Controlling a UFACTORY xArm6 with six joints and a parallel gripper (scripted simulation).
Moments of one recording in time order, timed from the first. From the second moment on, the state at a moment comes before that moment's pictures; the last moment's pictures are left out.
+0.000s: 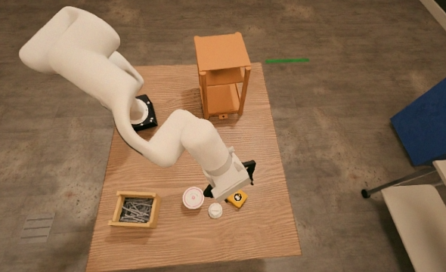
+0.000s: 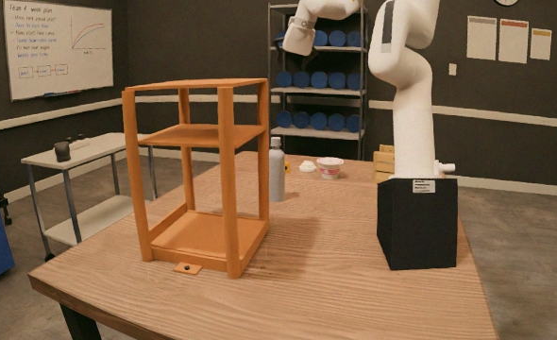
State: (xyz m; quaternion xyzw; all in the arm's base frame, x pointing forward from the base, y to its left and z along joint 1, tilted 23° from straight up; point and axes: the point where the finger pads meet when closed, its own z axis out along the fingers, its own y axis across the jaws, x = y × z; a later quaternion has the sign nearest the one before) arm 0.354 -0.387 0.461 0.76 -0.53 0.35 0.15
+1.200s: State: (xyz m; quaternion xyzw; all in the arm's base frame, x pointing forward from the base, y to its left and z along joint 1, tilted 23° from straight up) arm 0.386 -0.216 0.333 0.94 -0.26 0.16 0.17
